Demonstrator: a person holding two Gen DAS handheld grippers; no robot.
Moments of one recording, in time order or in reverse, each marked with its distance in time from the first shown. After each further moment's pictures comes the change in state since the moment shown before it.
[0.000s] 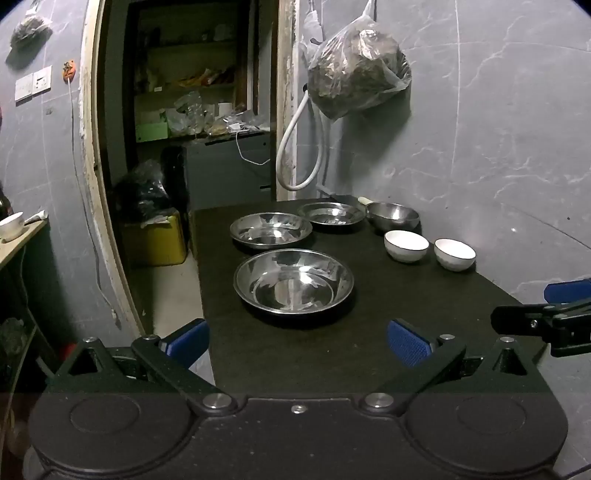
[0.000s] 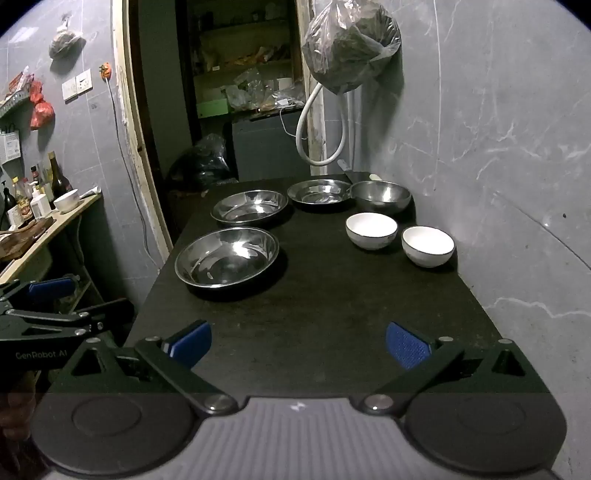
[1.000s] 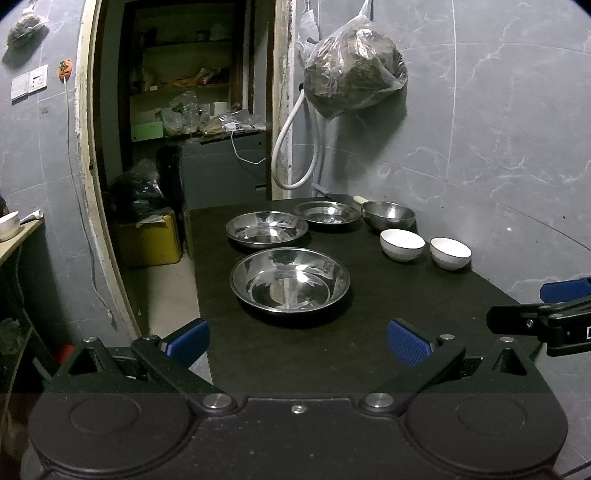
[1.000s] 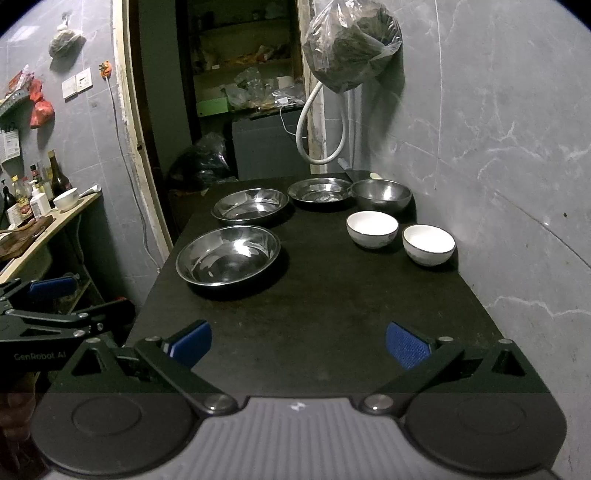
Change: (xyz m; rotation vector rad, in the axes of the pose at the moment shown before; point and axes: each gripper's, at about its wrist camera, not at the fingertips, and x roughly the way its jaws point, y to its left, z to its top) left arm 0.004 -0.004 0.004 -0.004 -0.002 -0.010; right arm -0.001 0.003 -0.001 -0.002 0.002 -0.003
